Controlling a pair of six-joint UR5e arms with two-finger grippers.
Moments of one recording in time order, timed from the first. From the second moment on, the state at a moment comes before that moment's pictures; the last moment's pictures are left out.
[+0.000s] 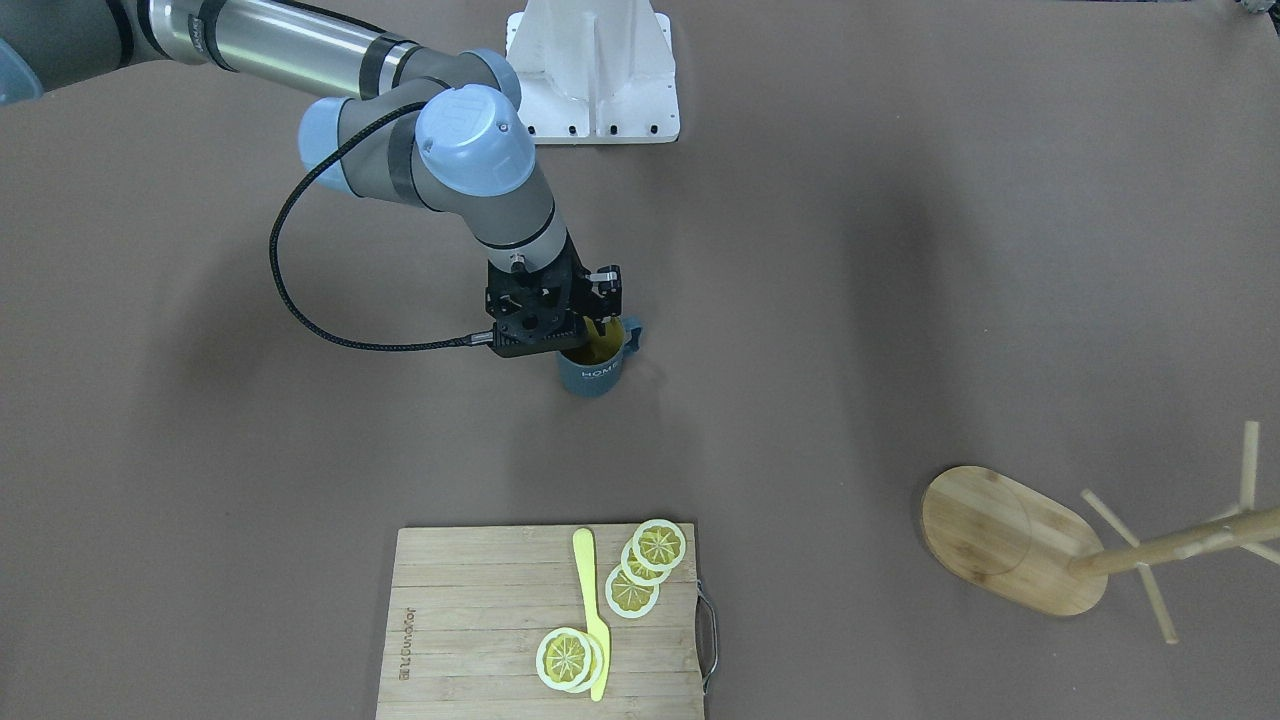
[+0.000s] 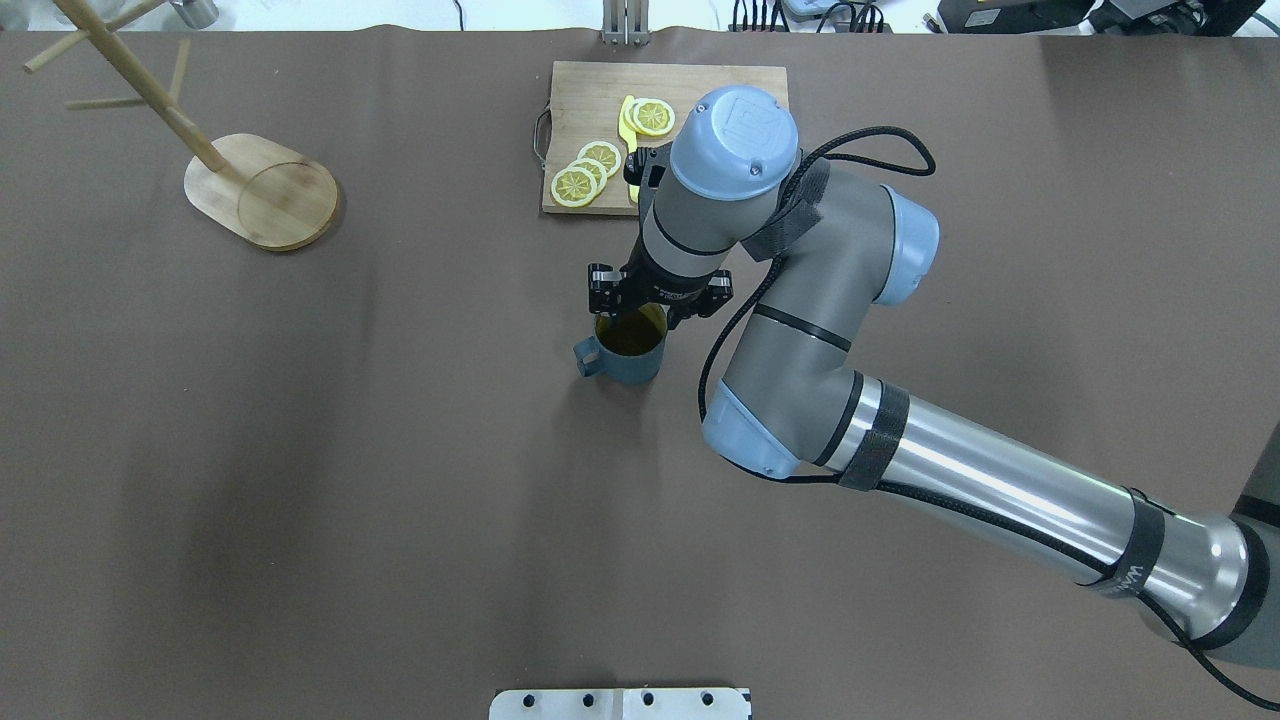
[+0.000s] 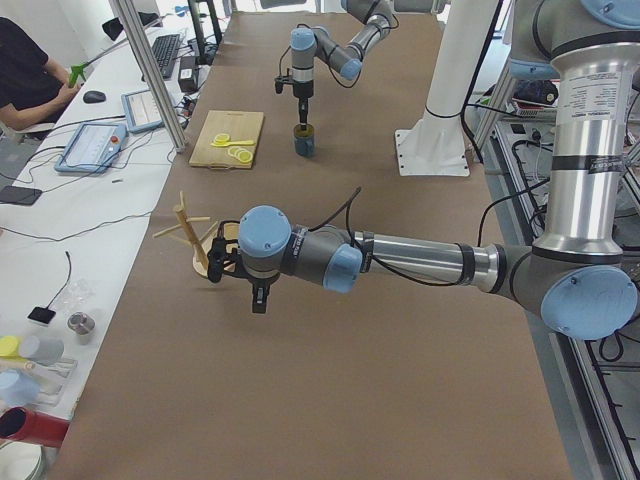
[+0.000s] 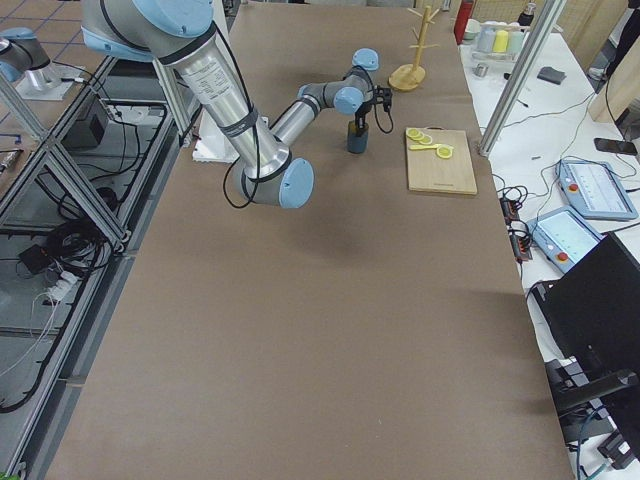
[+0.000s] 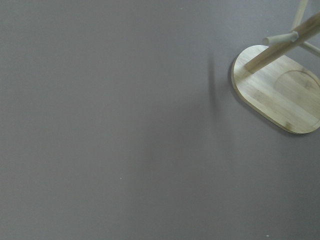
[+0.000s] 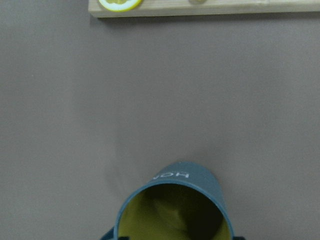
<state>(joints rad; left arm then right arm) -1.59 -1.54 -1.74 -1.80 -2.58 -0.30 0.62 -0.76 1.50 -1.40 2.05 1.17</state>
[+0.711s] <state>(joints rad) -1.40 -1.56 -2.13 -1.87 -2.60 -0.61 0.71 -0.82 1.52 -1.37 2.12 1.22</state>
